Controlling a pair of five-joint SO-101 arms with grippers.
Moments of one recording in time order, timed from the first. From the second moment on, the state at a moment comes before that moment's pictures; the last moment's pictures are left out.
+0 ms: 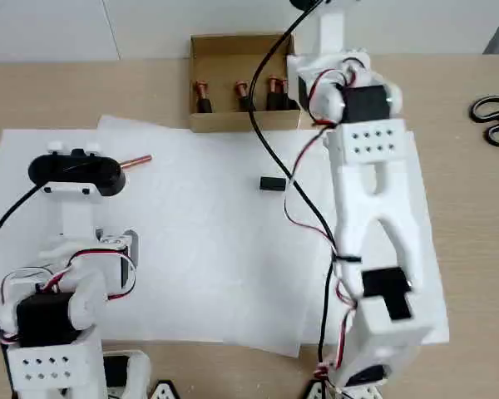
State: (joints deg) left arm -9.0 -62.2 39.7 88.0 -1.1; right arm -11.3 9.8 -33.1 66.8 -1.5
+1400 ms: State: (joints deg) left arm -9.2 -62.2 39.7 88.0 -1.1; right arm -8.2 -19.3 2.7 89.5 1.5
